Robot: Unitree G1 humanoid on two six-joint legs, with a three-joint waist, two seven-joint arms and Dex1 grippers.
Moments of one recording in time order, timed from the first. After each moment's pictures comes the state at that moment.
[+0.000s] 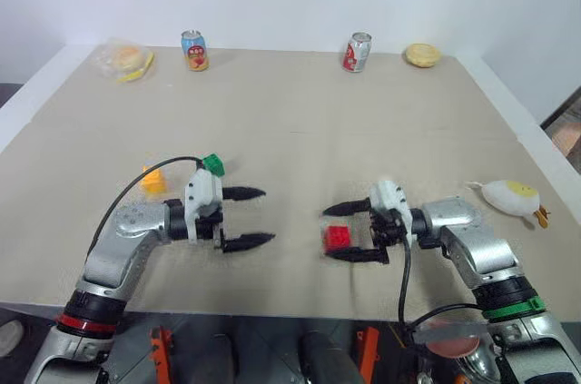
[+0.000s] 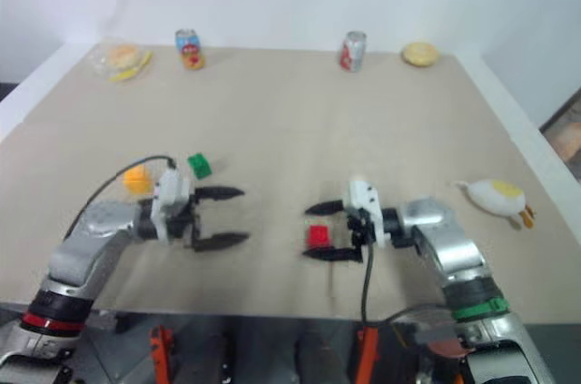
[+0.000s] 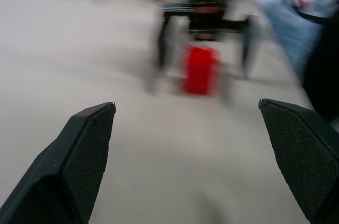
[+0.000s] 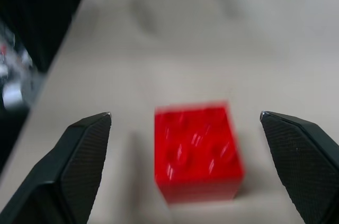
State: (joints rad) left arm -0.34 0.51 -0.06 -0.09 -0.46 0.24 -1.10; right arm -0.43 -0.65 0.13 0.04 0.43 0.28 1.34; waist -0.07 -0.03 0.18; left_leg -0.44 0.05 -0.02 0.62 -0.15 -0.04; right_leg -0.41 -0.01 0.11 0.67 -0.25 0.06
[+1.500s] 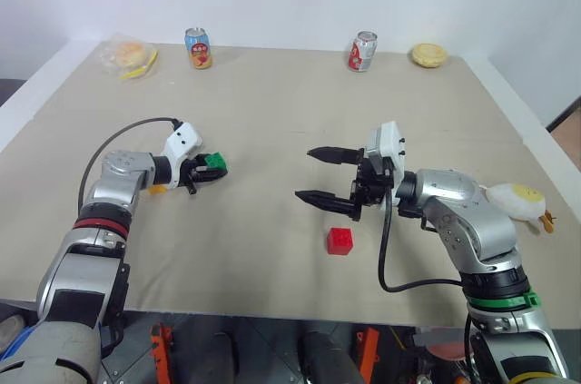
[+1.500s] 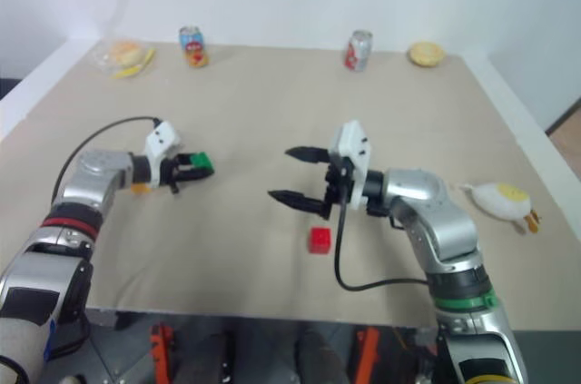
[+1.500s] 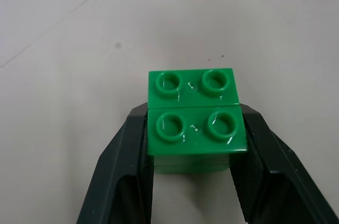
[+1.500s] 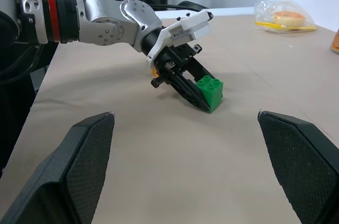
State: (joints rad) left arm -0.90 0.54 -0.07 0.91 -0.08 -0.04 -1.14; right arm -0.53 -0.55 0.05 -0.20 0.51 0.47 1.00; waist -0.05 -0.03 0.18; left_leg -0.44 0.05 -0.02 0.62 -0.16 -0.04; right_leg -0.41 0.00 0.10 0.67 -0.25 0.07
